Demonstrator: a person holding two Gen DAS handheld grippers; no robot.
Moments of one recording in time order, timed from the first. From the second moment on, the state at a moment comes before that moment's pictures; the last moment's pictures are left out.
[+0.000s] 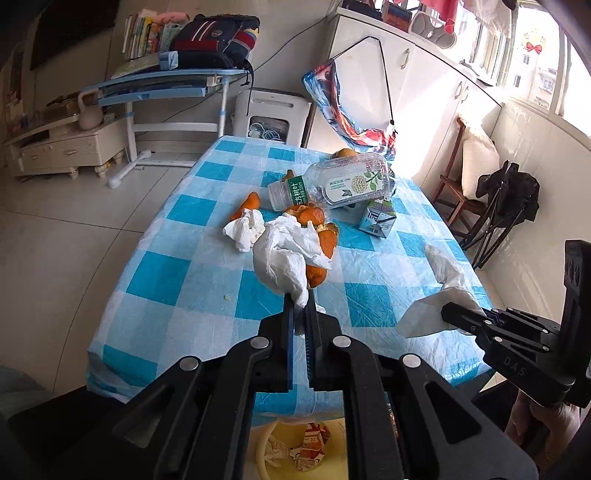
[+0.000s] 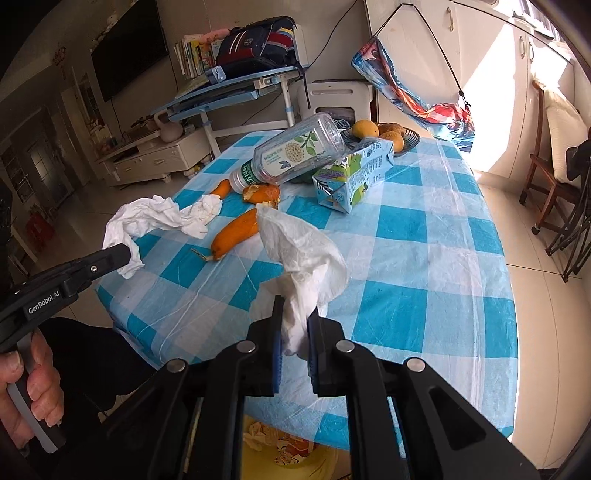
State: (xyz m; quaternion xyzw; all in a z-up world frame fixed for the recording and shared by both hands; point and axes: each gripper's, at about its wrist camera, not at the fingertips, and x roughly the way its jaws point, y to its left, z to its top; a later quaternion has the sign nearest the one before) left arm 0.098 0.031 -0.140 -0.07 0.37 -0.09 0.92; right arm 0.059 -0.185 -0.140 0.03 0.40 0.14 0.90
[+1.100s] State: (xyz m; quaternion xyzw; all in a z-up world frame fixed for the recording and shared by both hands) left arm 0.024 0.014 -0.114 -0.03 0.37 -0.11 0.92; right arm -0.031 -0.154 -0.198 0.03 0.50 0.18 0.85
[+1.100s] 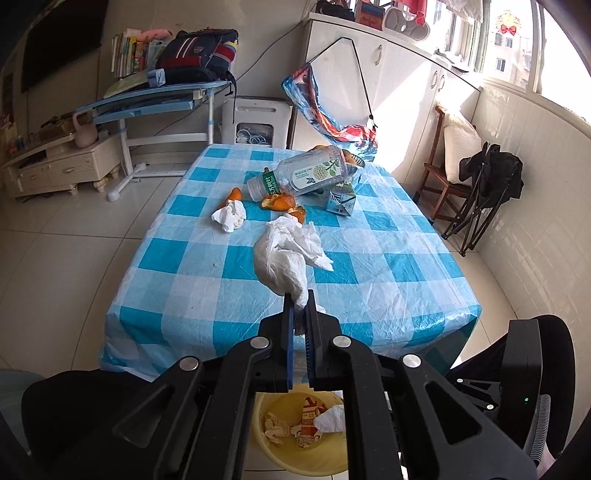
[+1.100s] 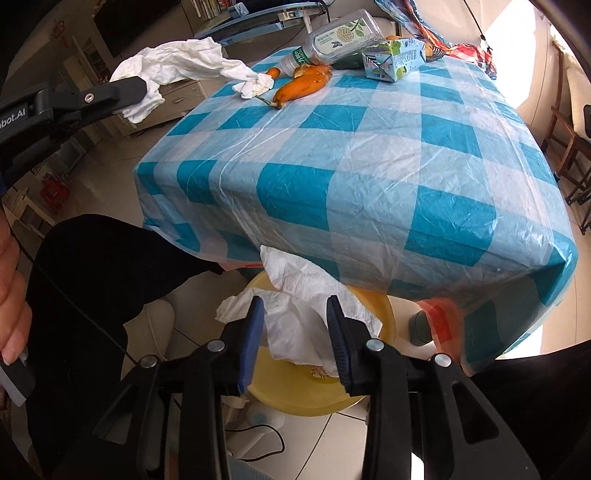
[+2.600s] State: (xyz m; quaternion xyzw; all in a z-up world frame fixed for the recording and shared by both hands) left arm -0.006 -0.033 -0.203 0.01 0.52 -0.16 0.84; right arm -0.040 -0.198 -0.149 0.10 0.36 0.10 0.92
